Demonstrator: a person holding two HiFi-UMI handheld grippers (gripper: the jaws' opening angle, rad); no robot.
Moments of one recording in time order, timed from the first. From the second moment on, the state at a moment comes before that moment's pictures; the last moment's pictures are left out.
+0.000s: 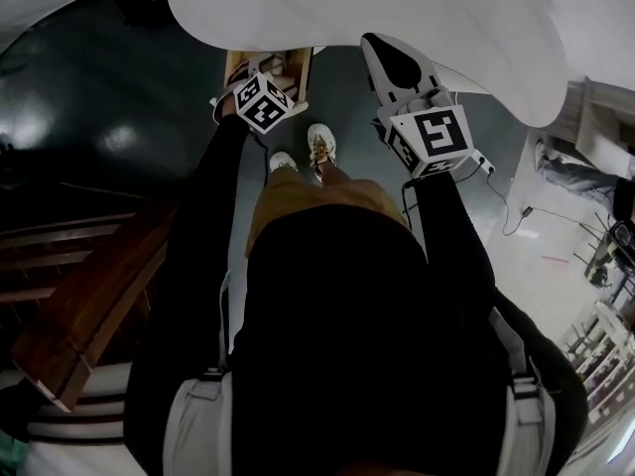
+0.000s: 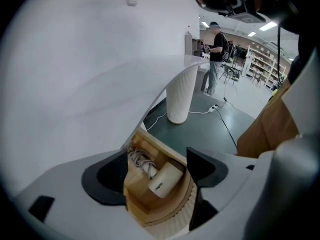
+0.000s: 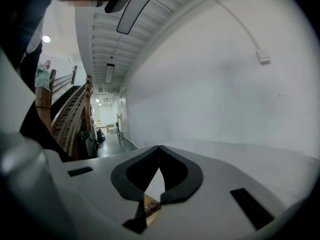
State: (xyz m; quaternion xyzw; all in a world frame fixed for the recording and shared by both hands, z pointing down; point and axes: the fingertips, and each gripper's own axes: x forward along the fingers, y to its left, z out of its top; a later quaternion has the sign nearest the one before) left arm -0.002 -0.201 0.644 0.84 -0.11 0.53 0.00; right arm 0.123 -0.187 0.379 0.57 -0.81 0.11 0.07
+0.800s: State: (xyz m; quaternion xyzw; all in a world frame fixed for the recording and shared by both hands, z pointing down) left arm -0.013 -0.242 0.482 0.90 -0.31 0.30 0.06; right arm 0.087 -0.249 0.340 0.54 -0.84 0.06 0.06
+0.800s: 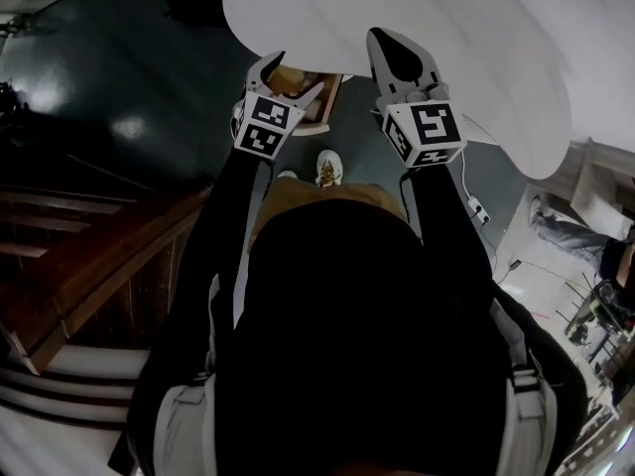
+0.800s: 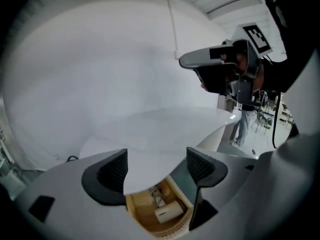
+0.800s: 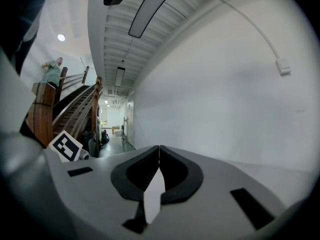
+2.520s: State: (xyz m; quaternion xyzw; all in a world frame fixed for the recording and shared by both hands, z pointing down) left arm -0.064 -0.256 0.301 0.86 -0.50 0.11 -0.05; right arm 0.033 -0.259 0.288 0.49 -0.87 -0.01 0.02
